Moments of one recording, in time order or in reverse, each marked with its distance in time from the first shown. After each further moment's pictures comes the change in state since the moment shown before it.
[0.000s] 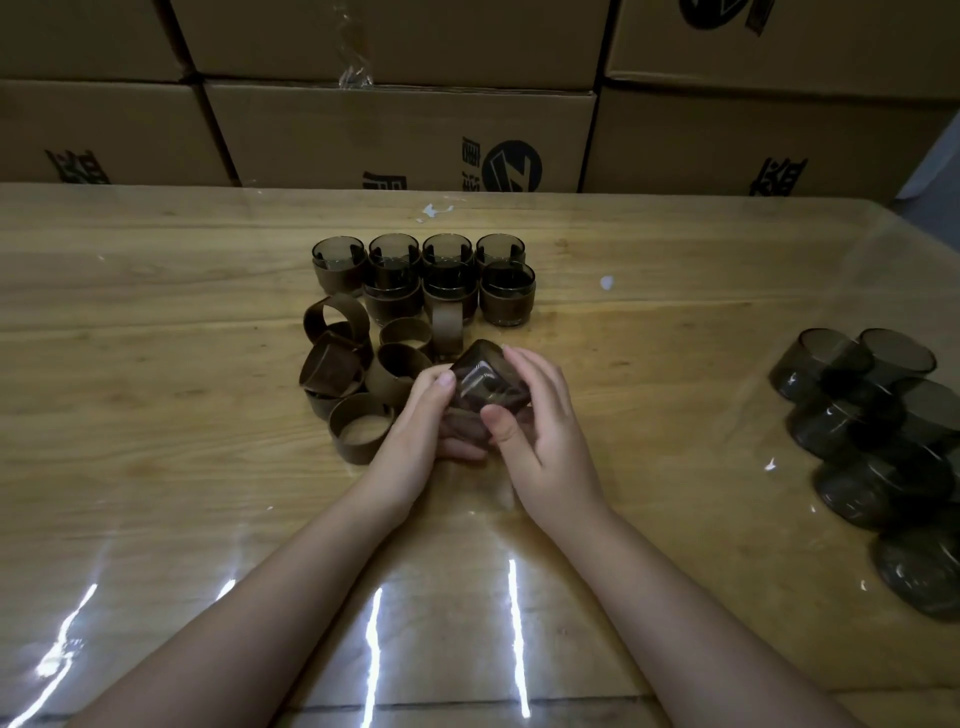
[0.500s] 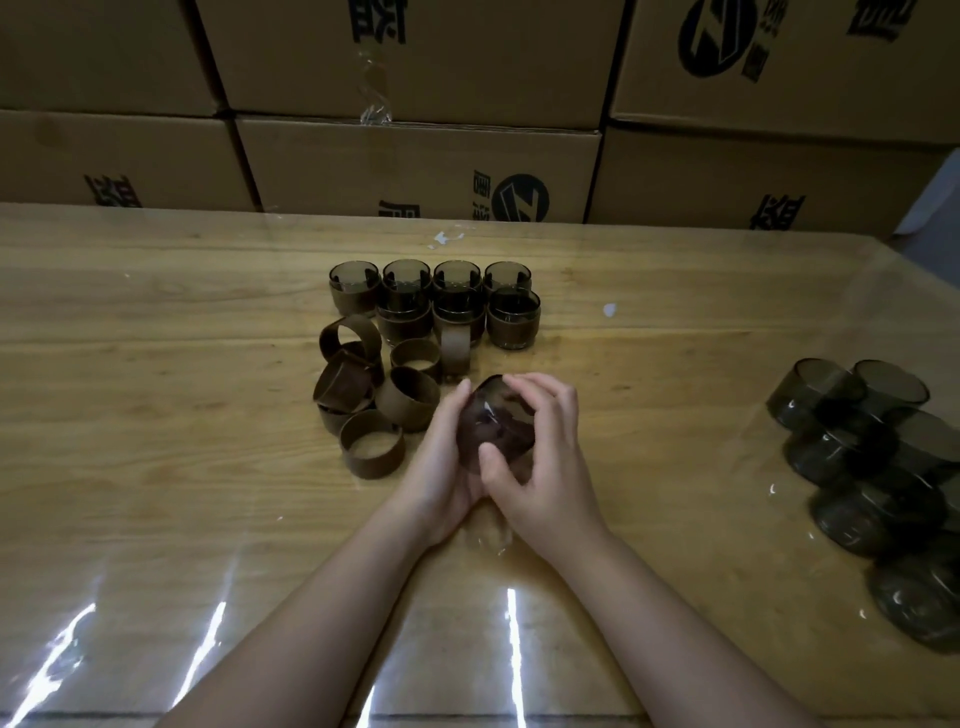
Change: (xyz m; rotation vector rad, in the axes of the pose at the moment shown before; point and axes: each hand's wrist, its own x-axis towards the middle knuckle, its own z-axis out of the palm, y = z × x) left_hand 0.000 0.001 0.019 -0.564 -0.072 -0.174; right_hand -0.002 -0.007 -0.002 -0.123 0.062 -0.151
